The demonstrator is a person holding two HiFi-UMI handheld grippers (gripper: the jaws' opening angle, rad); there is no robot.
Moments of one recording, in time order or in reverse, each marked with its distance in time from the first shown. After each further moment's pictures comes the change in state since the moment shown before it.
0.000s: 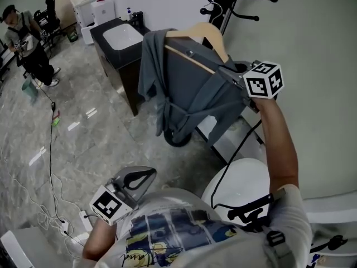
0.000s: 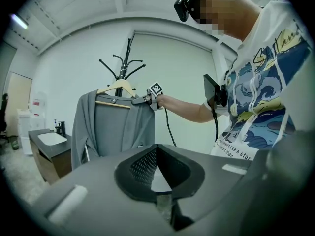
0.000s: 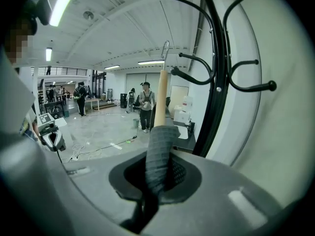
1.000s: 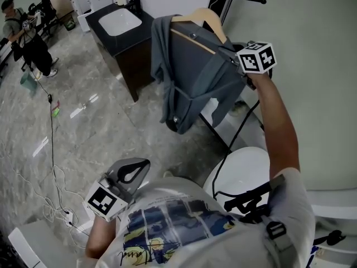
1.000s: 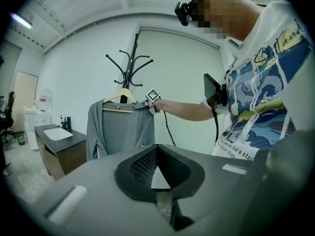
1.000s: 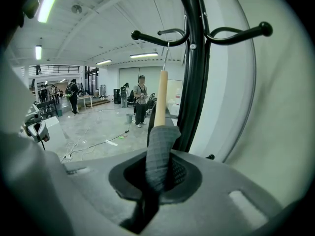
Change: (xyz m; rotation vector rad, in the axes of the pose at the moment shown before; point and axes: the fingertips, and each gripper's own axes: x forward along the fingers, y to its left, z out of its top) left arm 0.005 0.024 -0.011 -0.057 0.048 0.072; right arm 0.061 -0.079 -0.048 0.036 0.067 -0.051
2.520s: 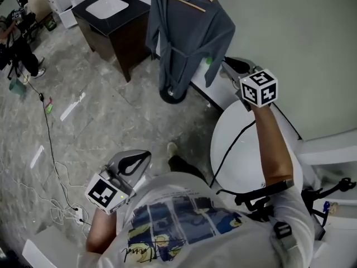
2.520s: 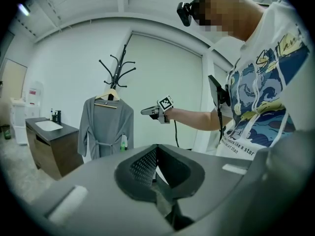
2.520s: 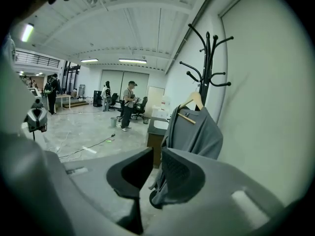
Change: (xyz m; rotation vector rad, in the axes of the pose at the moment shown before) left arm -0.157 -0.084 -0.052 -0.005 -0.002 -0.186; right arm -0.141 0.240 -0.088 0.055 -0.078 -0.306
